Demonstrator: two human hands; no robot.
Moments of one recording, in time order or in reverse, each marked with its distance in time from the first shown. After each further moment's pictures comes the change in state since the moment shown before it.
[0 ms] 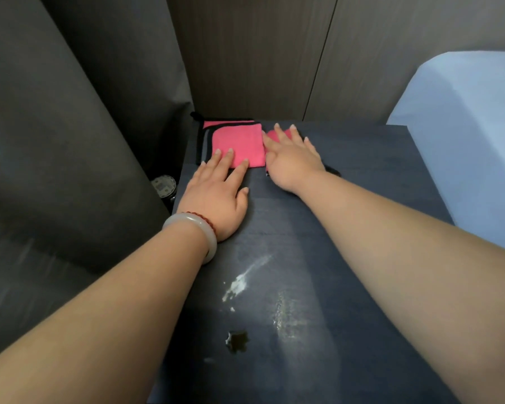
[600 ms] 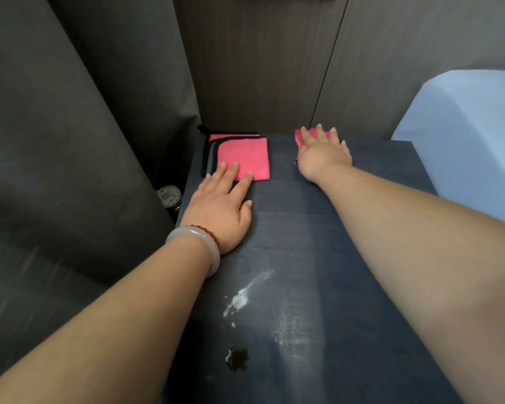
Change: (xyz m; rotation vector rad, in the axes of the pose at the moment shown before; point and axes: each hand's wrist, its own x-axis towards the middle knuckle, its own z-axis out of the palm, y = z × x) left_hand 0.001 0.000 0.002 -0.003 0.014 -0.003; right_hand 0.037 0.046 -0.018 -0.034 0.003 0.281
